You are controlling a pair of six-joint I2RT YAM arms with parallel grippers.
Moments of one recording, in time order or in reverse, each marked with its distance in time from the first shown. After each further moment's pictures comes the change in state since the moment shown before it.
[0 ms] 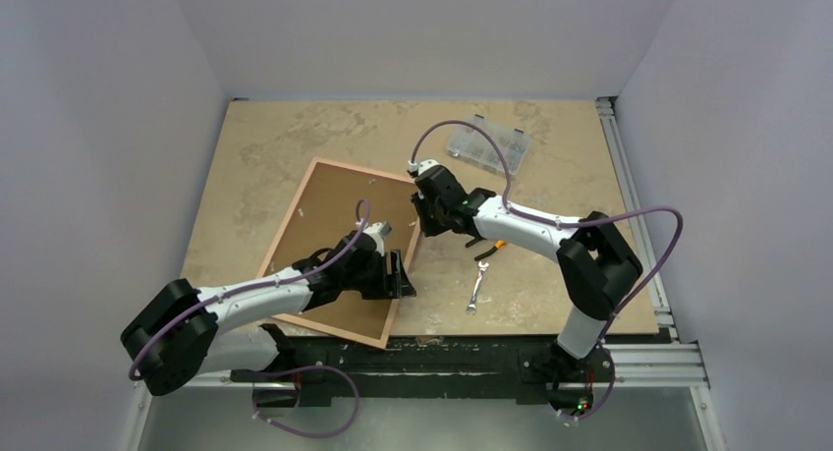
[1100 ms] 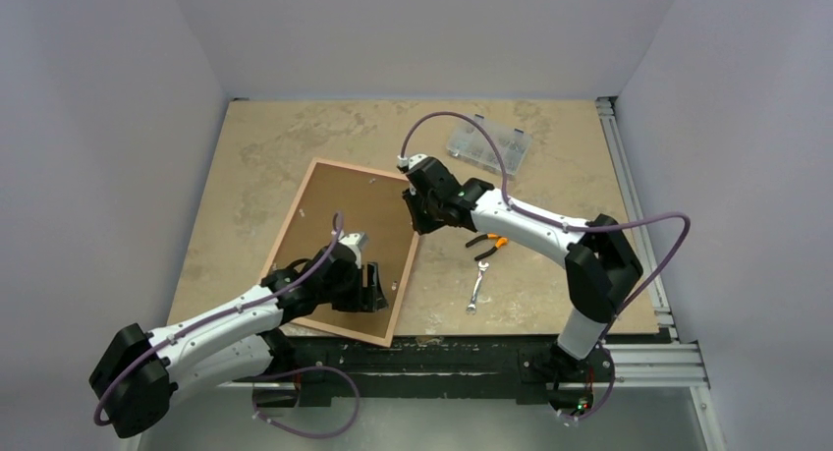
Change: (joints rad) left arm 0.018 -0.272 -0.020 -0.370 -0.110 0.098; right arm 0.026 -0.023 0.119 -0.157 -0.035 0.000
